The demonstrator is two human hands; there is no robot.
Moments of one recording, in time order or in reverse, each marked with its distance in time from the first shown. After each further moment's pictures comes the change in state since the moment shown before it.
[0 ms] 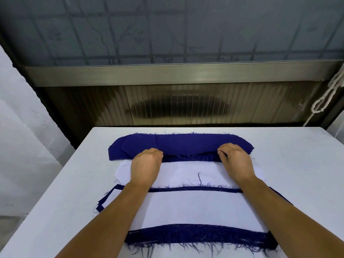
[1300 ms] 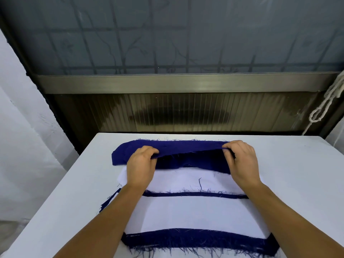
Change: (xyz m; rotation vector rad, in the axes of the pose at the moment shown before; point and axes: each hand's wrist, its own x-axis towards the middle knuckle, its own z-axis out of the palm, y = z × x) left_hand 0.002 -0.008 -0.022 -0.194 0.160 -0.084; right_hand 0.000 -0.023 -0.038 0.105 0.229 -0.131
